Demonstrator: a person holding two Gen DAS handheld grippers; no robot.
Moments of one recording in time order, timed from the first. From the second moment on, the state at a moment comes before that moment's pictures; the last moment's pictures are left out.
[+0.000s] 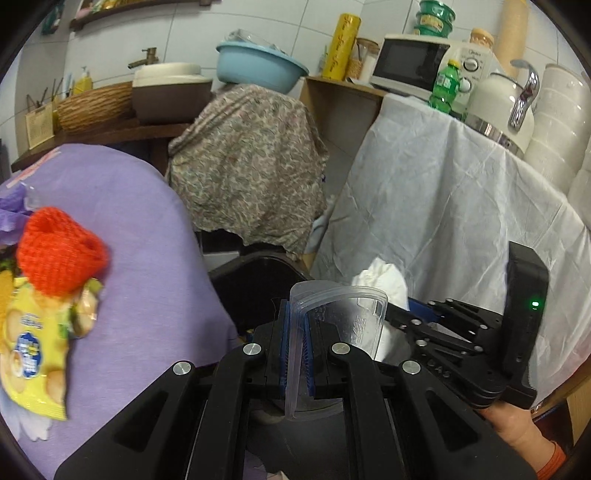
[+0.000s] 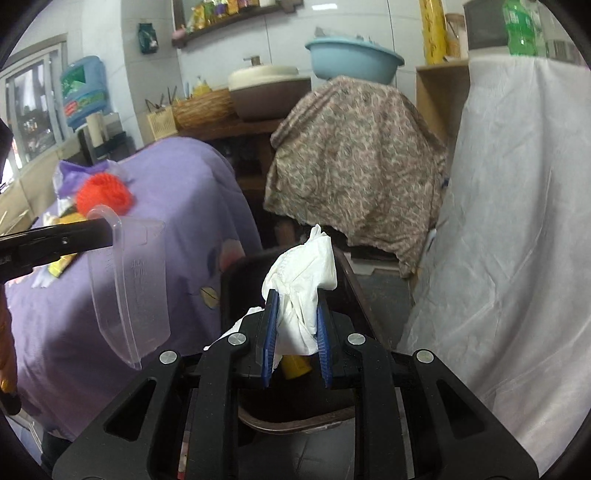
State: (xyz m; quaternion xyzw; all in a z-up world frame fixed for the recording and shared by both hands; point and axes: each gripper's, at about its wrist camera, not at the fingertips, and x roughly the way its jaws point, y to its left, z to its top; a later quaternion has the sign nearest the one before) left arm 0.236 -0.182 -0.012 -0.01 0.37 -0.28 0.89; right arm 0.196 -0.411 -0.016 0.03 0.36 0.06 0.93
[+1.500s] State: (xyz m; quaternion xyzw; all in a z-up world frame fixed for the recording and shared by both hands) left arm 0.241 -0.204 -0.078 0.02 0.42 -0.26 0.87; right arm 0.322 -0.392 -0.173 0.00 0.57 0.06 0.82
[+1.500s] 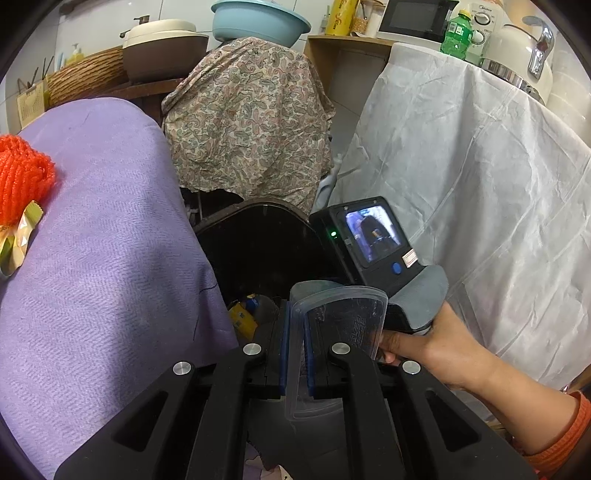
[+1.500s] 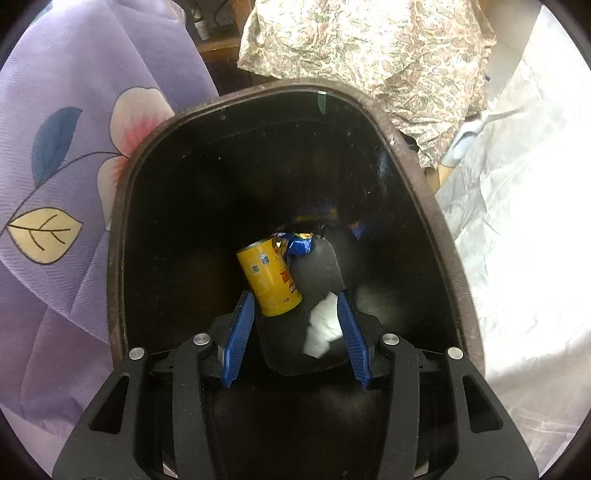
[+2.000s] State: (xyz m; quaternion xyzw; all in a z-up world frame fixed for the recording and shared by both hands) left arm 0.249 -0.236 -0.098 0.03 0.44 -0.27 0.86; right arm 0.260 -0.442 -0.095 -0.04 0.47 0.00 0.88
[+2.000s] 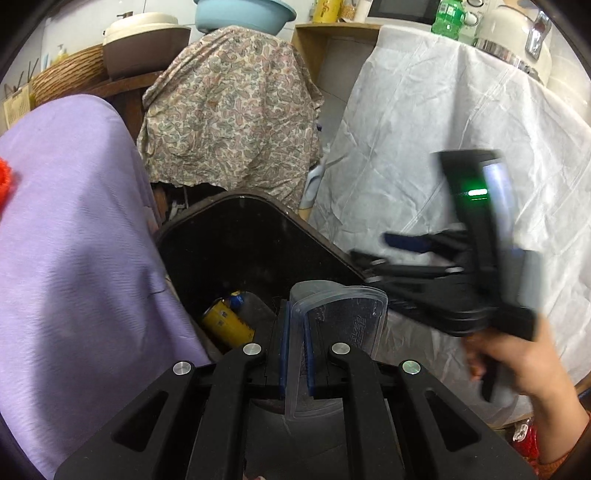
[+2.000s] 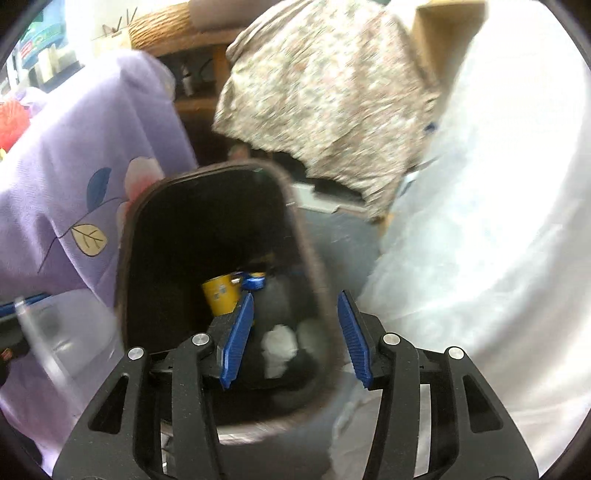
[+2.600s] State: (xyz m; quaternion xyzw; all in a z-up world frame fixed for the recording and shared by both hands) left arm 0.302 -0.256 -0.164 0.06 0.49 -0.22 0.84; right arm 0.196 -0.456 -0.048 -0.02 0.41 -0.05 0.91
